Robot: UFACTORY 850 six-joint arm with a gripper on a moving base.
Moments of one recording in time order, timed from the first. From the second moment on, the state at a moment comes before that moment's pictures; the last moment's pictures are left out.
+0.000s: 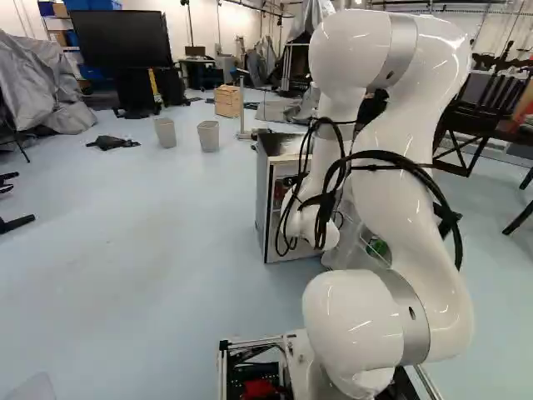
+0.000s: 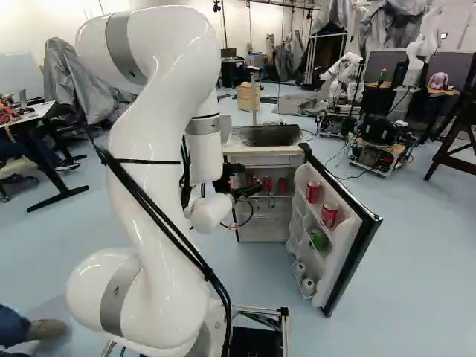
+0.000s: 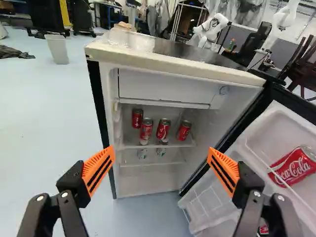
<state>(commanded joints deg) -5.2 -32.1 -22.9 6.8 80.4 -11.4</state>
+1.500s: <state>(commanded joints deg) -15.3 -54.6 -43.8 -0.3 80.4 -11.4</state>
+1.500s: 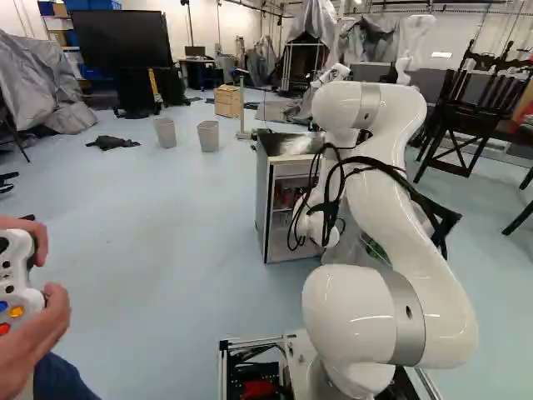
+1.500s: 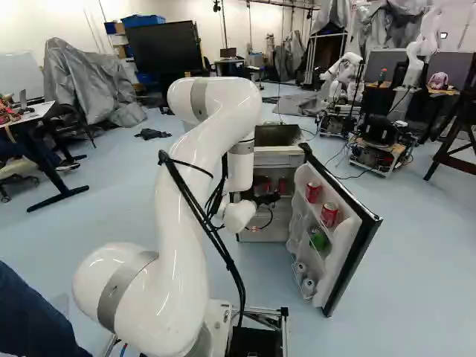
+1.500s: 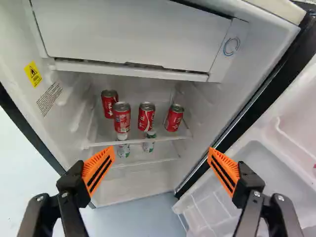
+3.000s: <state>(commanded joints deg) -22.1 -73.7 -63.5 -29.7 80.4 -11.4</state>
